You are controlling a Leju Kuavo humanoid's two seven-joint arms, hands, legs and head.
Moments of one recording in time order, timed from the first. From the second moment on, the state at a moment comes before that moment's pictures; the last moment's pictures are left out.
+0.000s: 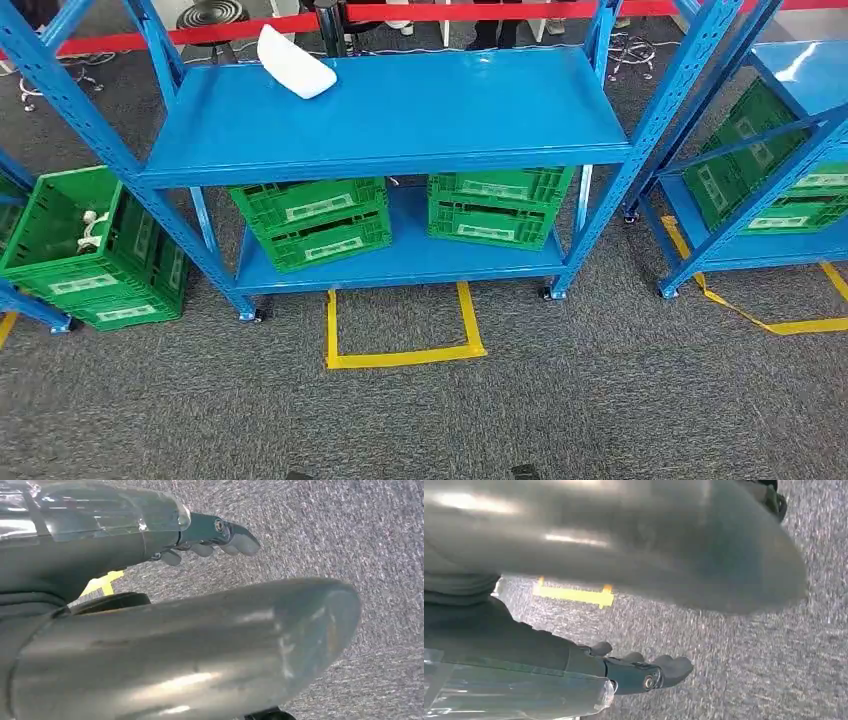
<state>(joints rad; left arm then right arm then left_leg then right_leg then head) -0.13 0.00 -1.15 -0.23 0.75 0.23 -0.03 -0.12 -0.01 0.93 -0.20 -0.82 -0.19 0.01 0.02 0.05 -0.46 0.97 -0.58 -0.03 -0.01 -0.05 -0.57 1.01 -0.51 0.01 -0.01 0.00</state>
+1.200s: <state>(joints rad) -0.11 -0.01 -1.13 -0.23 0.69 0.24 0.00 -0.11 -0.01 0.94 -0.20 -0.82 -0.13 0.04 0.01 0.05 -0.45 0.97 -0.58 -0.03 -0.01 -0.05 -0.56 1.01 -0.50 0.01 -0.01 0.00</state>
